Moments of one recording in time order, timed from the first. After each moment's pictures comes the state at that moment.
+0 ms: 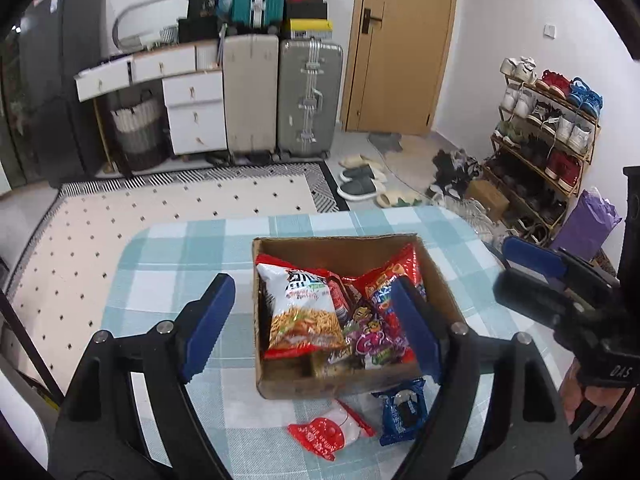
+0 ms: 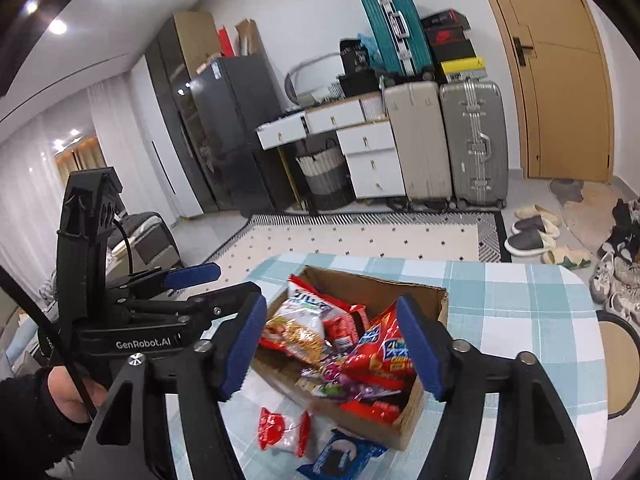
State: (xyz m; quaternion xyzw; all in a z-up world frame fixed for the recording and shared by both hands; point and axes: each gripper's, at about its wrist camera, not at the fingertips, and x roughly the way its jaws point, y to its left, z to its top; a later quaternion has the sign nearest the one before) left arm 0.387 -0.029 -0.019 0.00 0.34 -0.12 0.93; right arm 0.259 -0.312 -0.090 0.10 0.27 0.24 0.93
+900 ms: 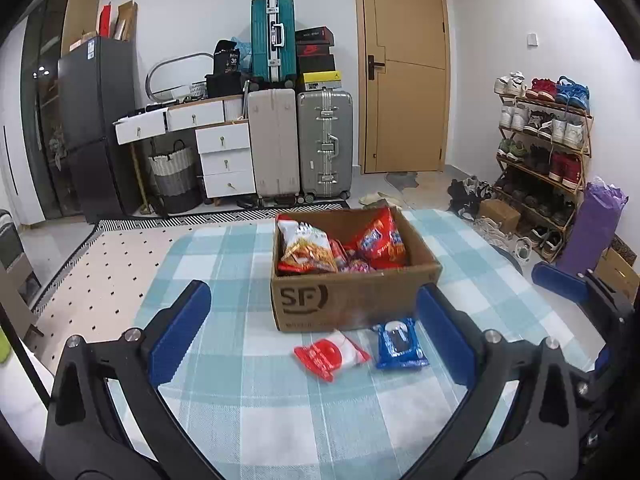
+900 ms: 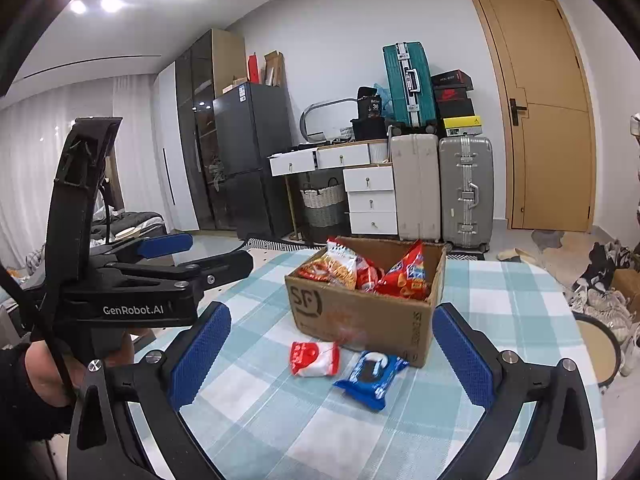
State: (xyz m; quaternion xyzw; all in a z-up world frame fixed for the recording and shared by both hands) left arm 0.180 -0.028 -0.017 0.03 0.24 -0.08 0.97; right arm 0.070 -0.286 -0.128 0.05 0.19 0.21 0.96
